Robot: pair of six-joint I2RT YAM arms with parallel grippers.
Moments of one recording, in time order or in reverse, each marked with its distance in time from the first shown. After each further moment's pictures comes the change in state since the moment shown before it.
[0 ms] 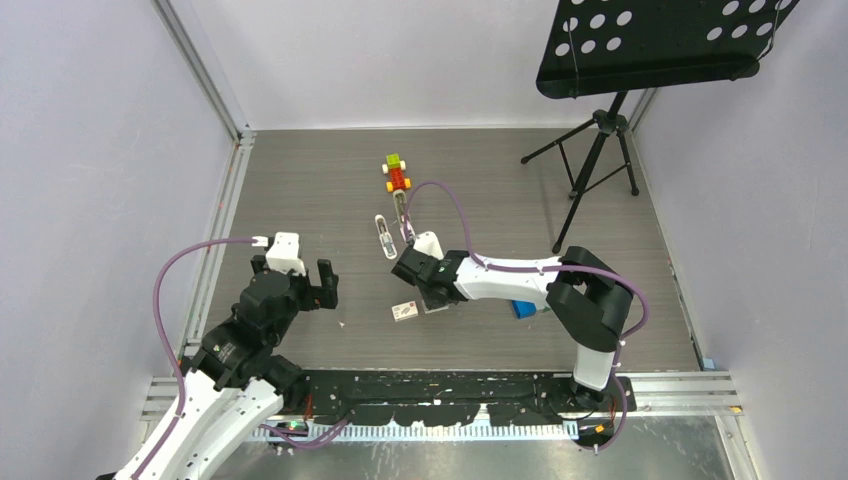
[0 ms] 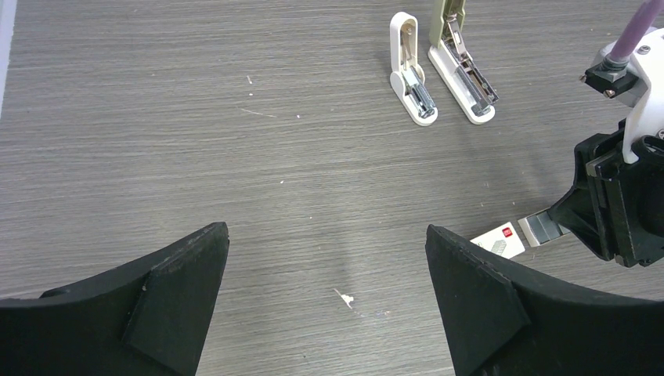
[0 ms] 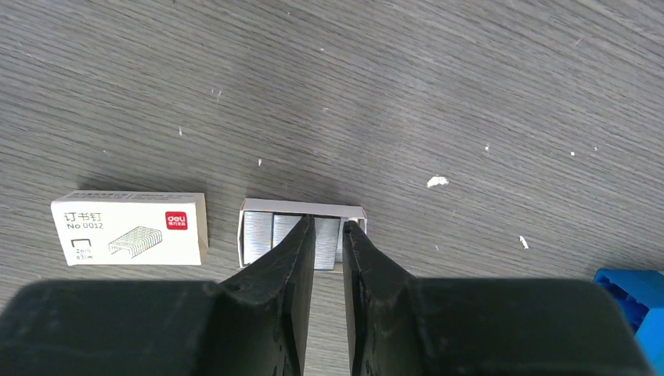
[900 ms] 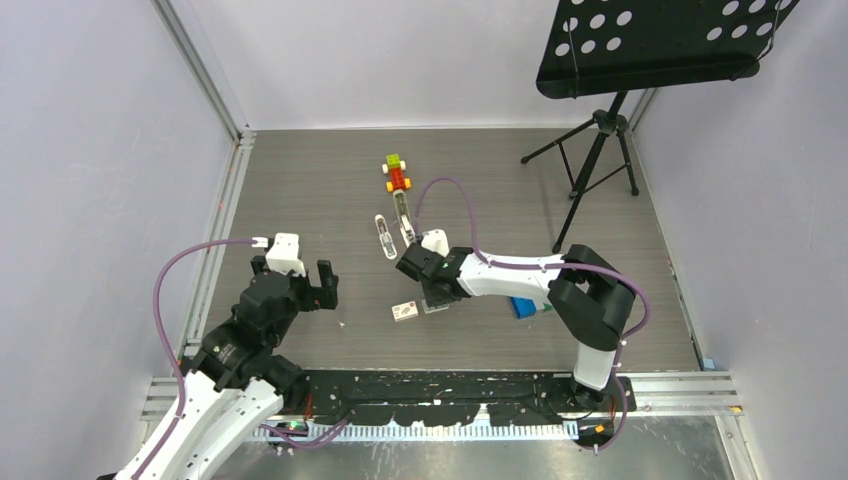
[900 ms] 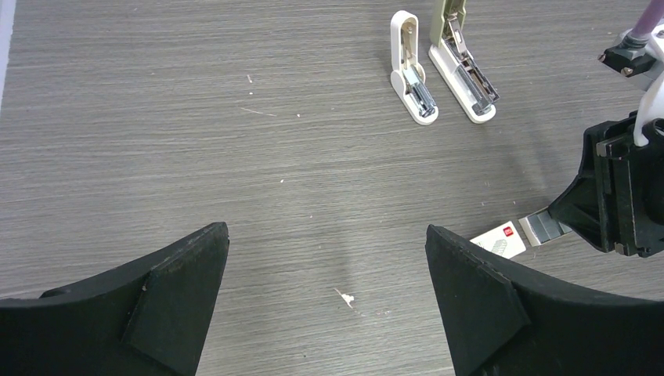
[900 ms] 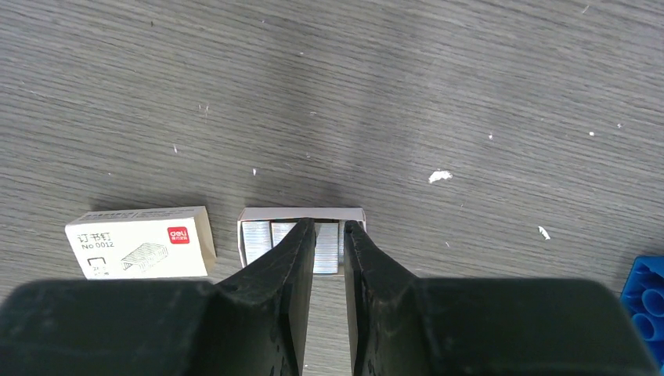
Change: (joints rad) left arm 0.000 -0.007 -0.006 0.000 0.000 0.000; right arm -0.034 0.002 -0.004 -0.002 -0.038 0.105
